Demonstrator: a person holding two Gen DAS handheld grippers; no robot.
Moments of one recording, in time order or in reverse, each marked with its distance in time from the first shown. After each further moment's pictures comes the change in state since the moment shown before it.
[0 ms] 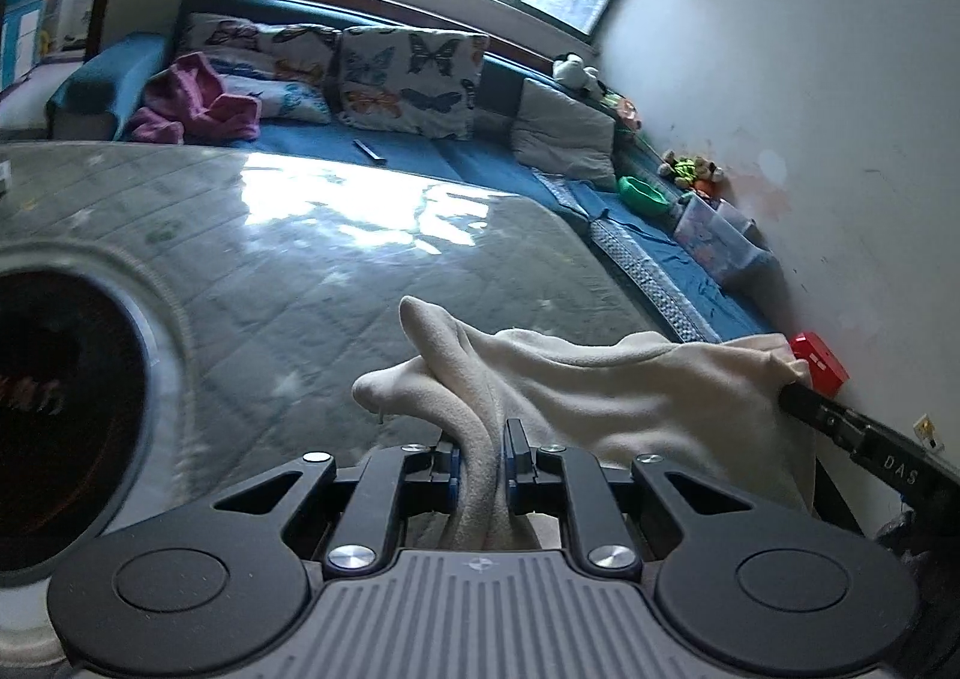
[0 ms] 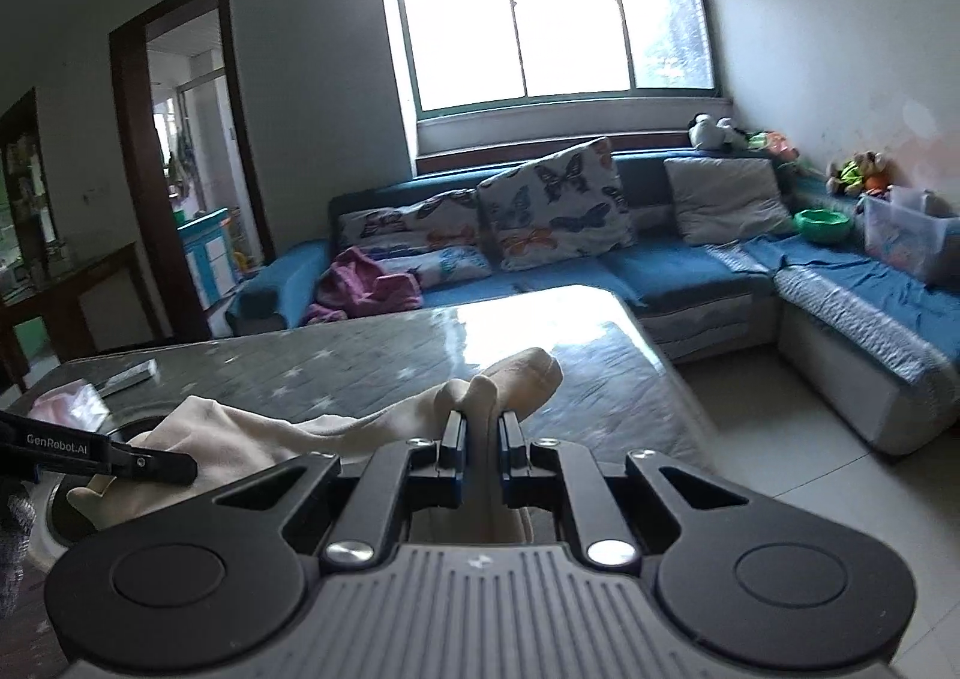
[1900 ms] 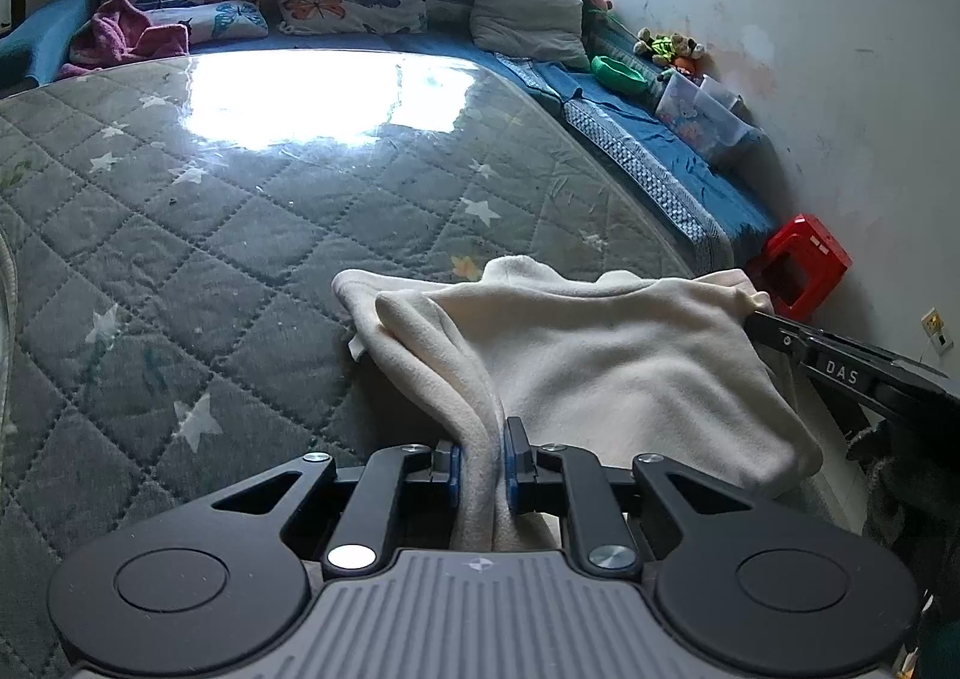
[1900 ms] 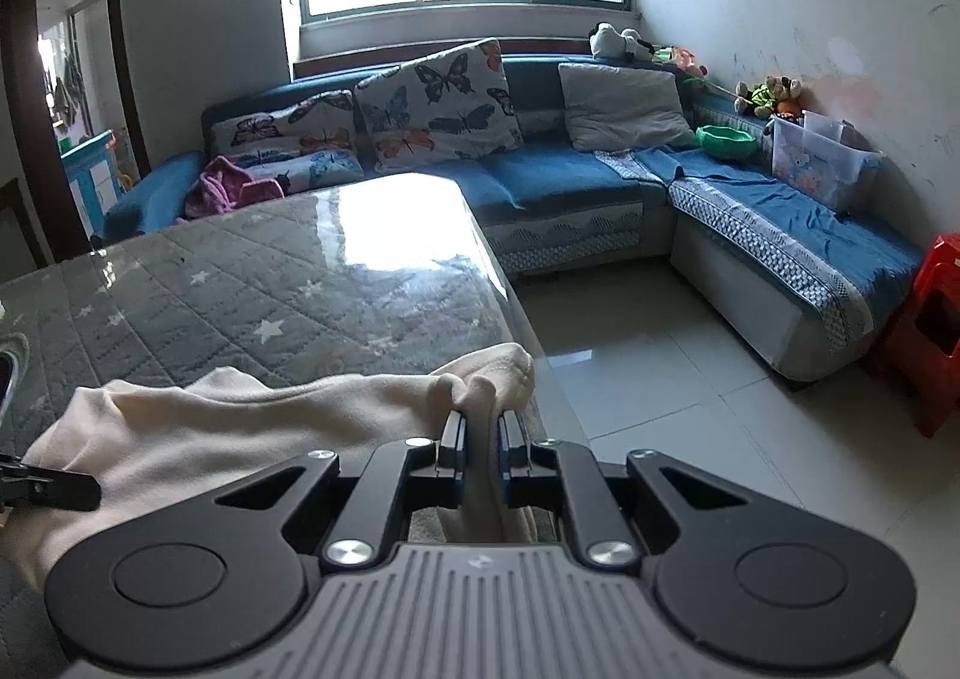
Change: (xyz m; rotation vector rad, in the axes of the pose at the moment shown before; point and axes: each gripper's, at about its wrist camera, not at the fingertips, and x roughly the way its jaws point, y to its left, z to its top) left arm 0.102 -0.050 -0.026 0.093 0.227 -0.007; right arm 0.081 -0.087 -0.032 0.018 0.211 -0.214
